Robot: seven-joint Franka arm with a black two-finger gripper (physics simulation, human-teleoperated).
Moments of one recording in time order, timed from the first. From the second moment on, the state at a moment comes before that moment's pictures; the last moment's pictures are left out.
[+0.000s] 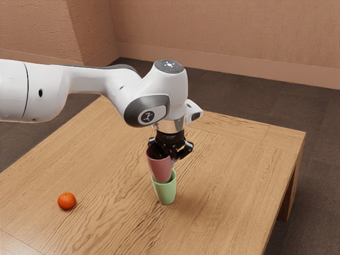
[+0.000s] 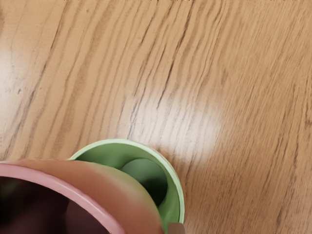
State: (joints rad) arm -0.04 0.23 -0.36 -1.87 0.27 2.07 -0.84
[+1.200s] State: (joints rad) arm -0.04 0.29 -0.34 -1.87 0.27 2.13 -0.90
